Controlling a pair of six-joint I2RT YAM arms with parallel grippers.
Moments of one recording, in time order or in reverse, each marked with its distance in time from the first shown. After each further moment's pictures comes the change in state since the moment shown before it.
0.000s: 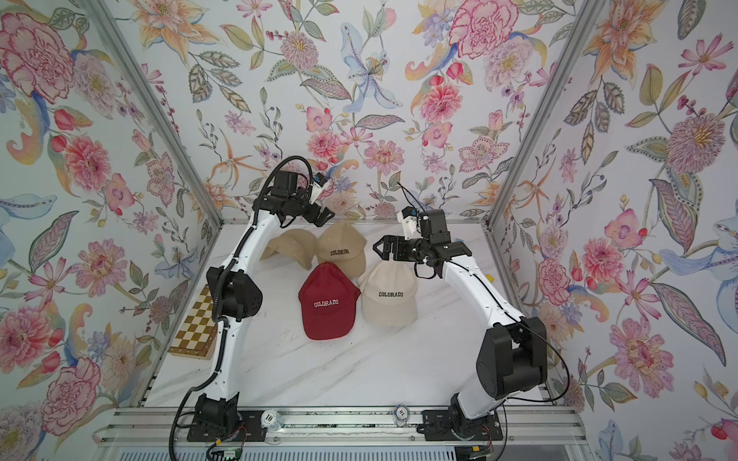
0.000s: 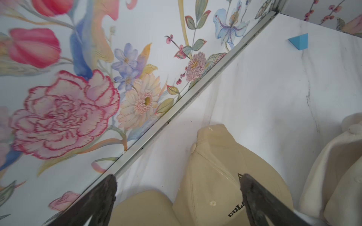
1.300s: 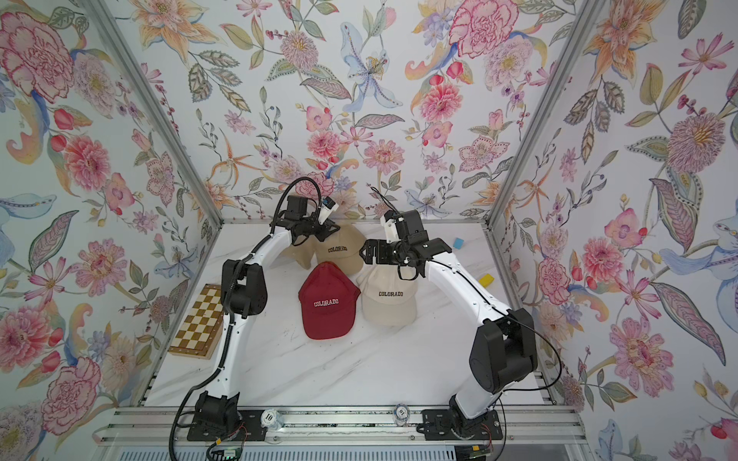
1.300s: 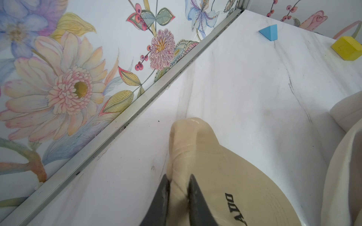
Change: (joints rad) left arm 0.008 0.100 -0.243 0.374 0.200 -0.078; right arm 0.146 0.055 0.076 -0.092 0.197 0.056
